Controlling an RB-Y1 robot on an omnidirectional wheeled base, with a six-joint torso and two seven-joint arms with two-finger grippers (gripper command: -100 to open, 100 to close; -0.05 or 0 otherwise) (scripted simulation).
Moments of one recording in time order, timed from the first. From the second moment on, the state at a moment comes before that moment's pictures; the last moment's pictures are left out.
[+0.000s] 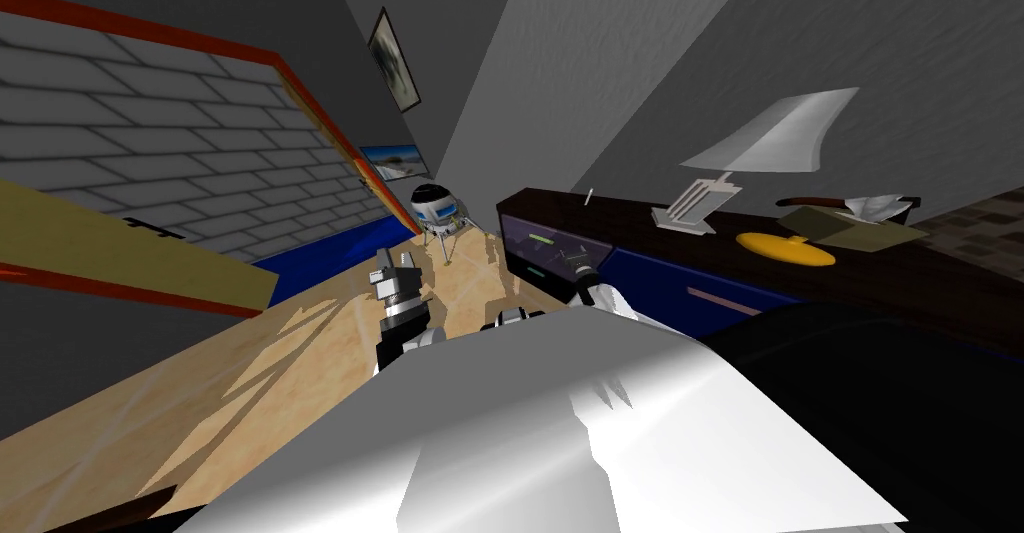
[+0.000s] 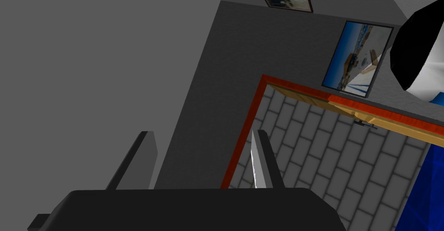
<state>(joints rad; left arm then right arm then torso) 0.54 -0.03 -0.02 -2.26 0.04 -0.43 0.01 0.40 -0.18 -0.13 -1.87 1.19 0.02 0.43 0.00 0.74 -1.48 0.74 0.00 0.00</state>
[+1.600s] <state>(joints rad) 0.54 -0.03 -0.02 -2.26 0.04 -0.43 0.01 0.35 -0.16 -0.18 -1.70 1.63 0.23 0.55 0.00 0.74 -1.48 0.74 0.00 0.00</state>
